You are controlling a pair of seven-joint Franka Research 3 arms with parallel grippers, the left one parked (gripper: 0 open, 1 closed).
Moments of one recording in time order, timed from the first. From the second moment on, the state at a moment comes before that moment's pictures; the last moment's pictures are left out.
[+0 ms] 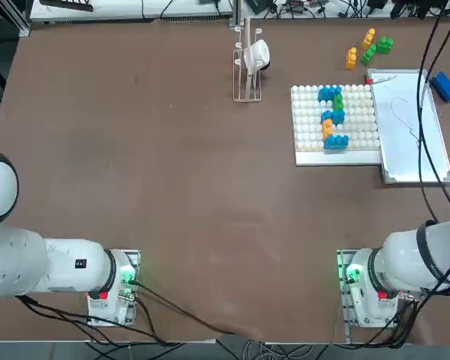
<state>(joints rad) -0.14 0.12 0.14 -1.45 -0.01 1.50 0.05</state>
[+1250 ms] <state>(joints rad) -0.02 0.07 0.00 -1.44 -0.01 1.45 -0.02</state>
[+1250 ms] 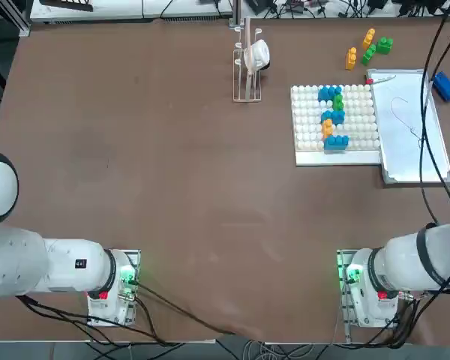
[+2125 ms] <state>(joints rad) 0.00 0.07 0.00 -1.45 -0.01 1.45 -0.02</state>
